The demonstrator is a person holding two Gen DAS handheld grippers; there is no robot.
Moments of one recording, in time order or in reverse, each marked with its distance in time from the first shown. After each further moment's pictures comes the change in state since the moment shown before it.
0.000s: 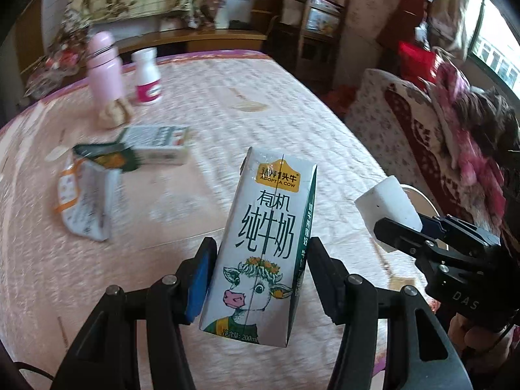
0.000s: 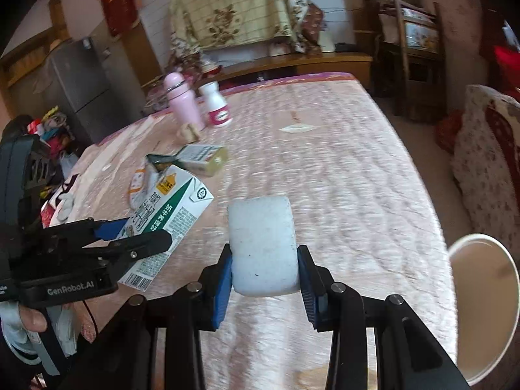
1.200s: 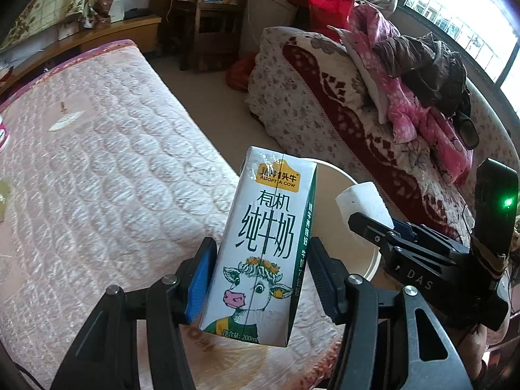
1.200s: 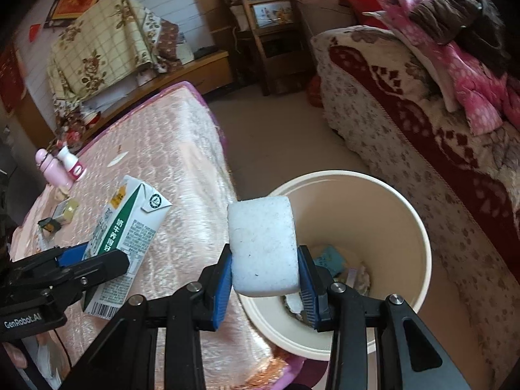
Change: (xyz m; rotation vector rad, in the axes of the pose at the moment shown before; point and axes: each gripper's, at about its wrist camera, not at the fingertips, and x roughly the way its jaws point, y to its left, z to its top) left arm 0.082 -0.197 0.027 0.186 0.119 -0.276; right arm -0.080 -0.207 -0.060 0.385 -0.022 -0.342
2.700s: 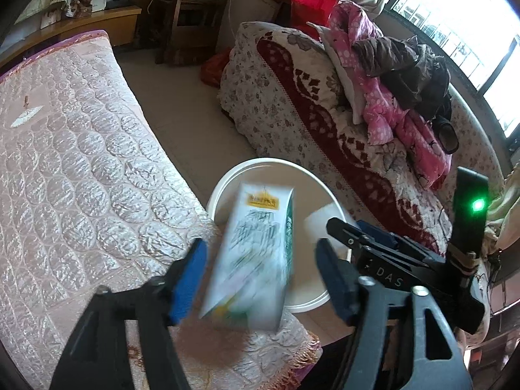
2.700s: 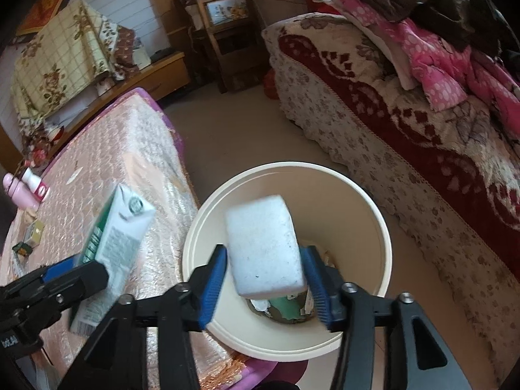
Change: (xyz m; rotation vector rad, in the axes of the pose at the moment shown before) left arm 0.024 -0.021 0.007 -0.018 0.006 -0.142; right arm 0.006 -0.042 0.001 0.116 0.024 -0.142
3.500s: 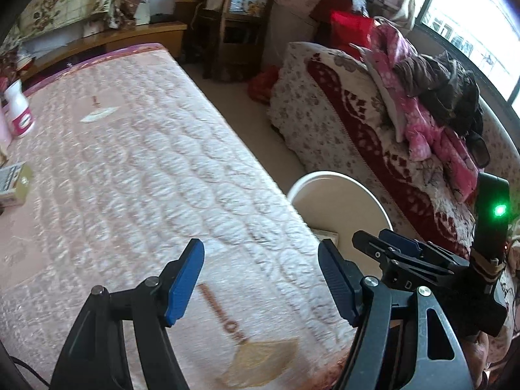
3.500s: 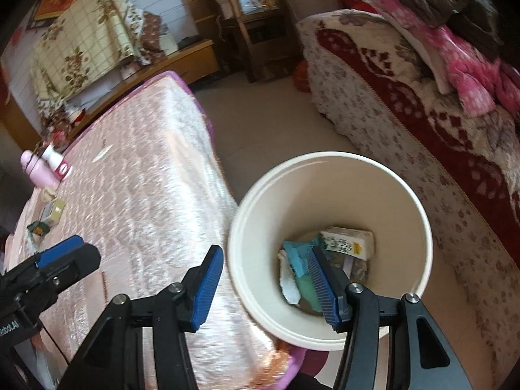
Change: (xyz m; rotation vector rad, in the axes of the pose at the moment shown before) left arm -0.061 0.056 -0.022 -0.050 -0.085 0.203; right arm 0.000 0.058 -0.014 -0.092 0.034 0.092
